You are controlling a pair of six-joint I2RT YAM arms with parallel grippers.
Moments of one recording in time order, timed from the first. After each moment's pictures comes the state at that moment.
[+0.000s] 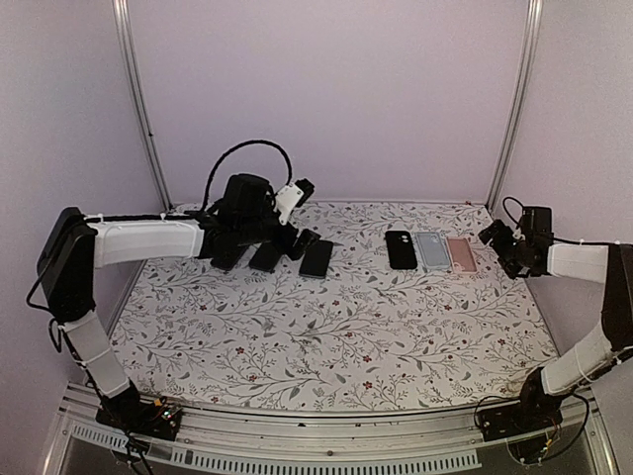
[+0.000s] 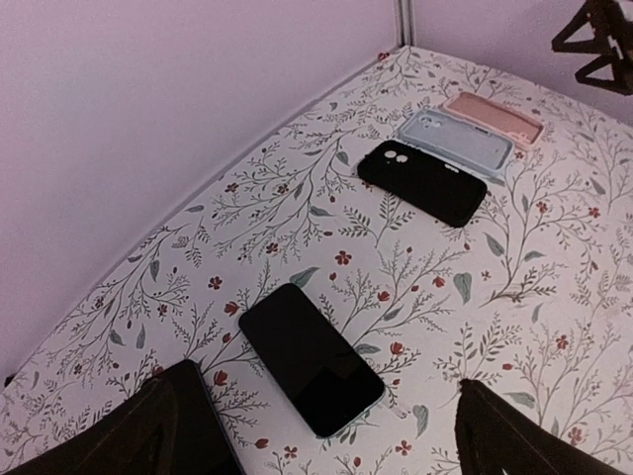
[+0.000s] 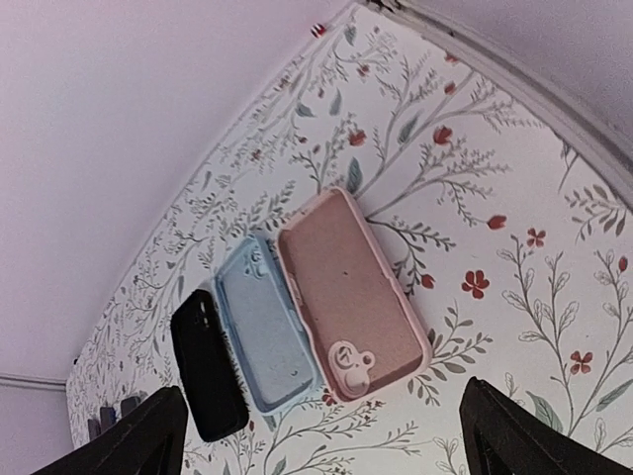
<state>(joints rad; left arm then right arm) -0.70 1.78 1.24 0.07 0.00 0.27 -0.08 1.48 0.75 0.05 -0.14 0.78</state>
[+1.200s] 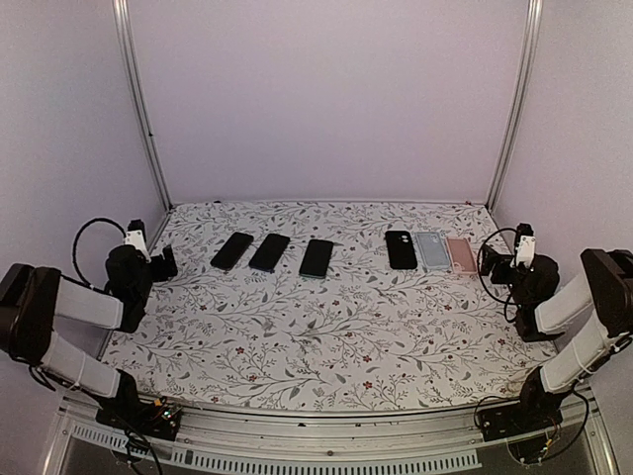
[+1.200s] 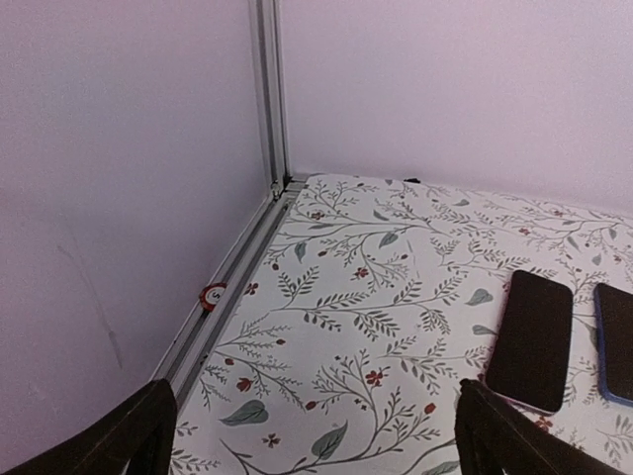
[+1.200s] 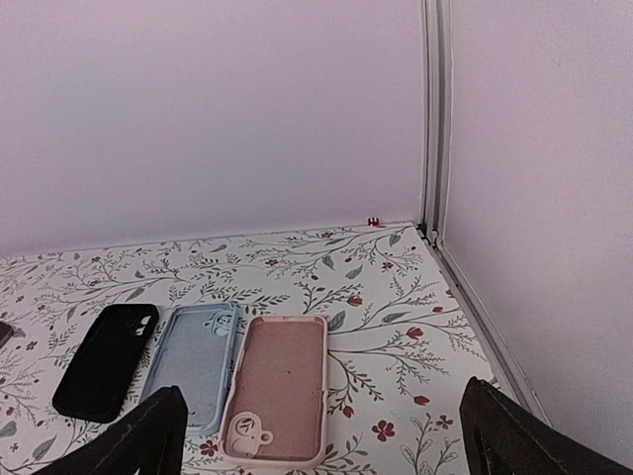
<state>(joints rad) -0.04 1.36 0.31 0.86 -0.29 -0.03 -0.06 1.53 0.23 1.24 -0.01 0.06</state>
